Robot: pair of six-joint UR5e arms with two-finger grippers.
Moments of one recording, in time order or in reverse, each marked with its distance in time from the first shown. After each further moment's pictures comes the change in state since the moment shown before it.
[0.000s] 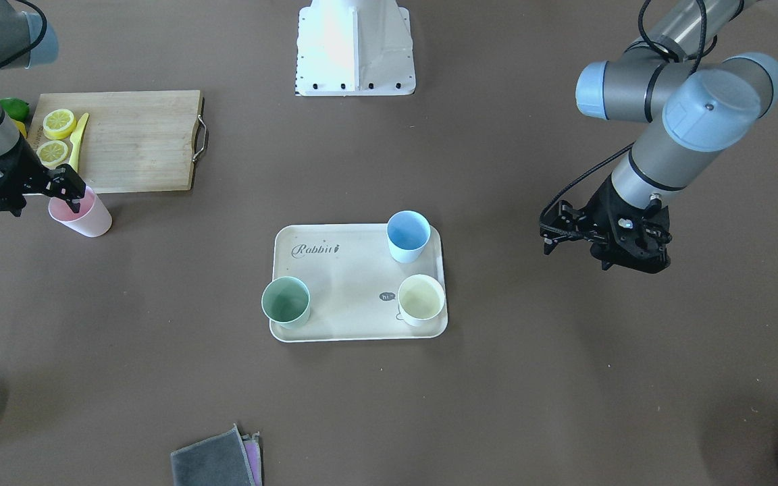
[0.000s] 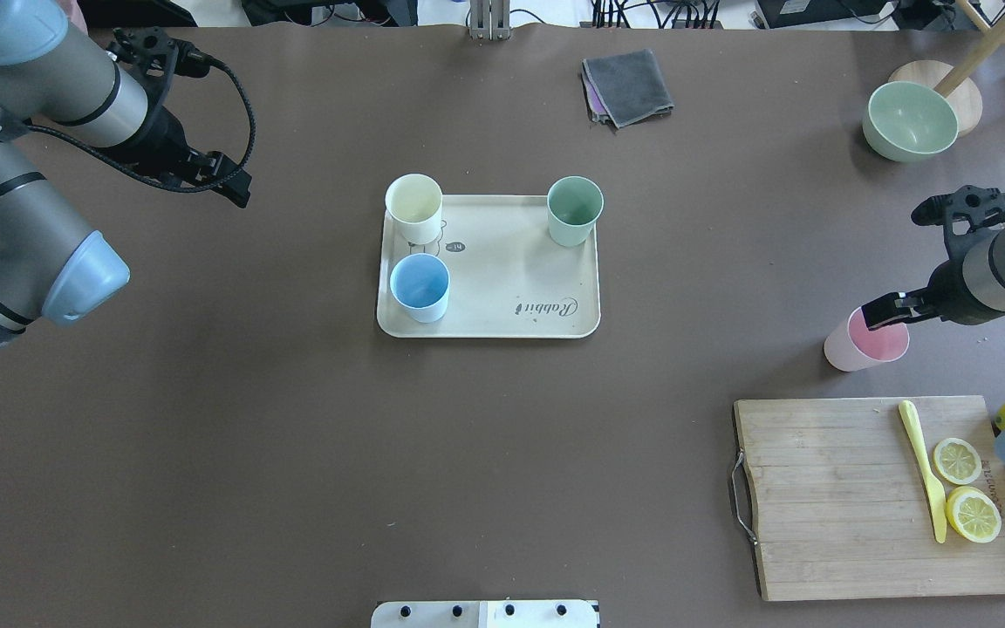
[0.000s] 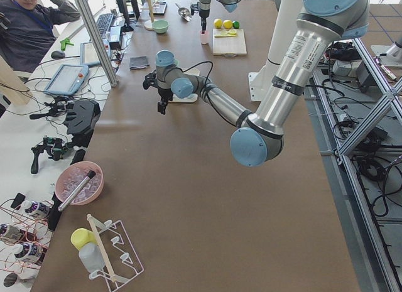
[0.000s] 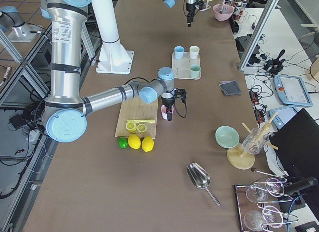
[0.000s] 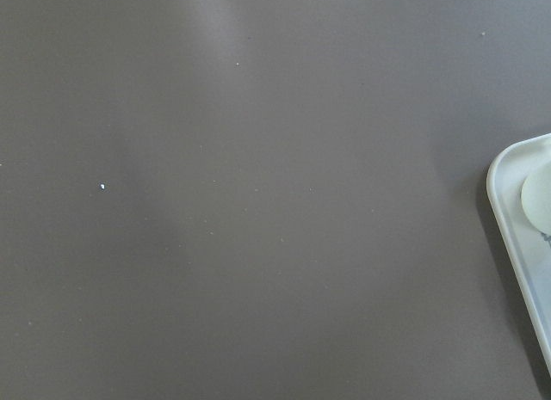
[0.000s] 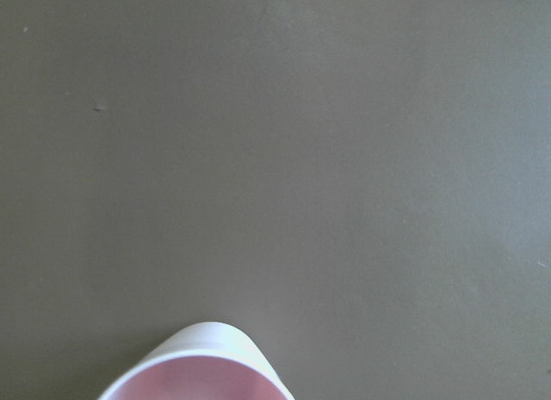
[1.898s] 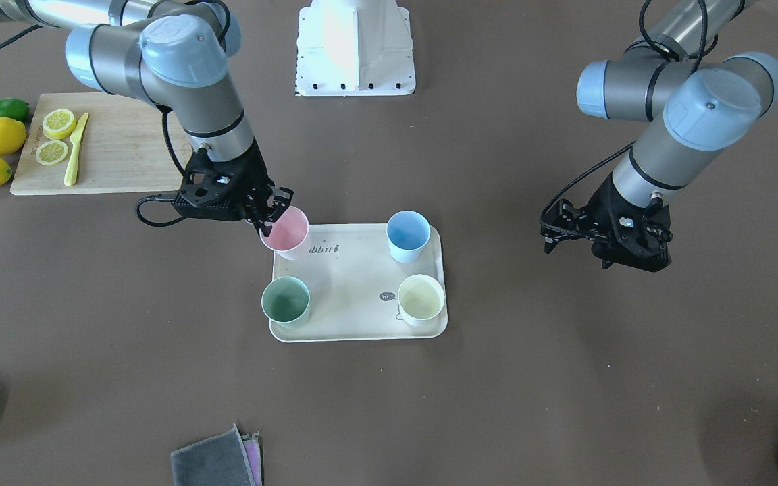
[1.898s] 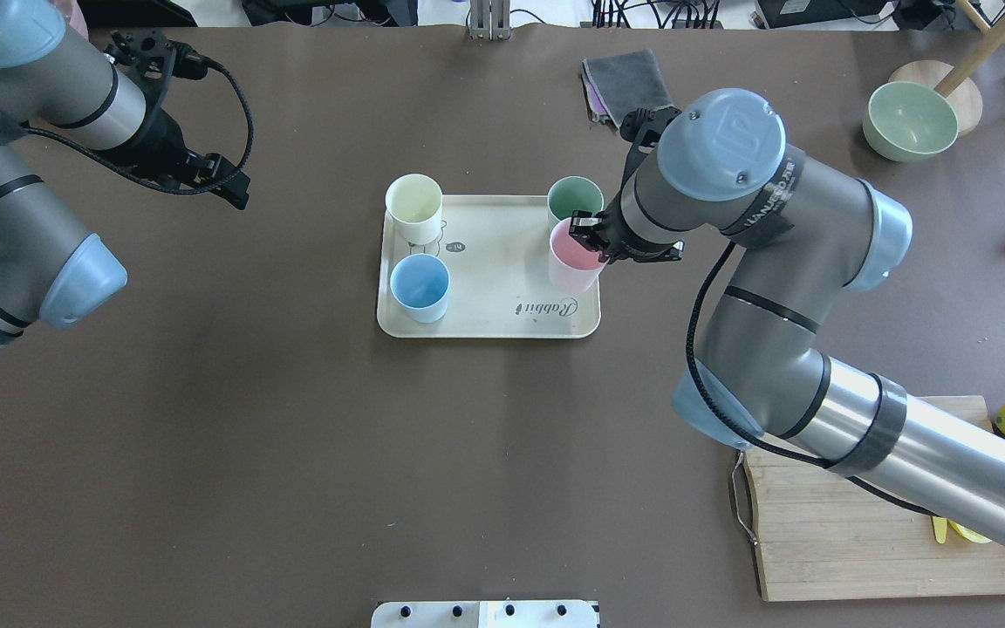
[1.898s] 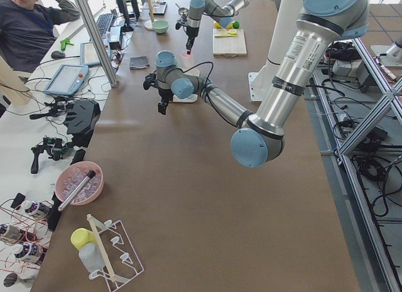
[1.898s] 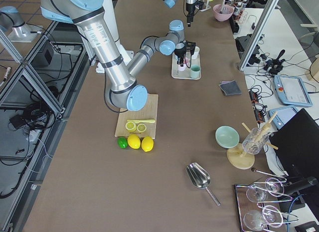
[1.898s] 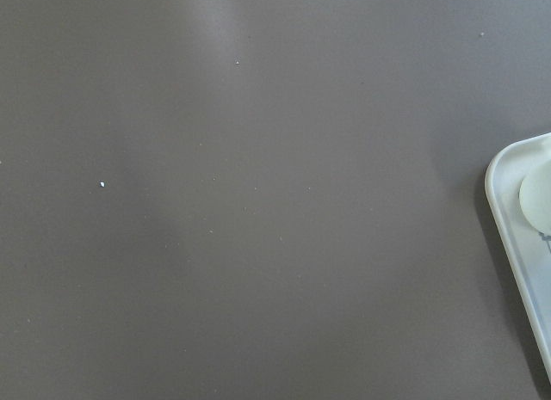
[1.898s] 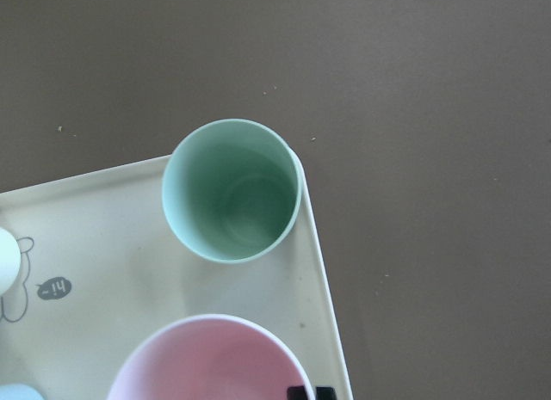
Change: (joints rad) left arm 0.001 0.010 -0.005 -0.003 -0.001 -0.007; right arm -0.203 0.690 -0.171 -0.229 -0.125 0.583
